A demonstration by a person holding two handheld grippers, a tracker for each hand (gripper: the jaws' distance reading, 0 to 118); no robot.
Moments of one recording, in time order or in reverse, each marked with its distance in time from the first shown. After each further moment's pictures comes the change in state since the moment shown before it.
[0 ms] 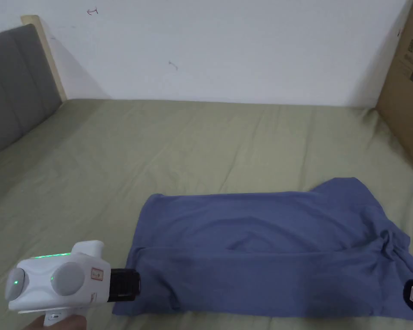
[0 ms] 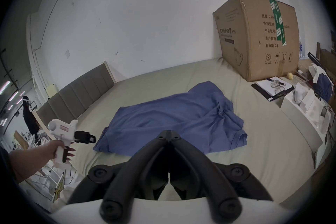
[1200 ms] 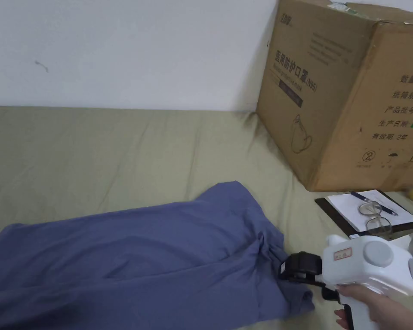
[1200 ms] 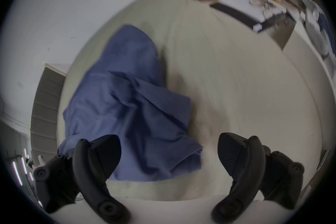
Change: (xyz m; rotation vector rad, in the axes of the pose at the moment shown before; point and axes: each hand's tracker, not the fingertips) left arm 0.021 0.004 0.025 0.084 -0.057 -0.009; right arm 0.215 0.025 -0.202 -0.600 -0.252 -0.412
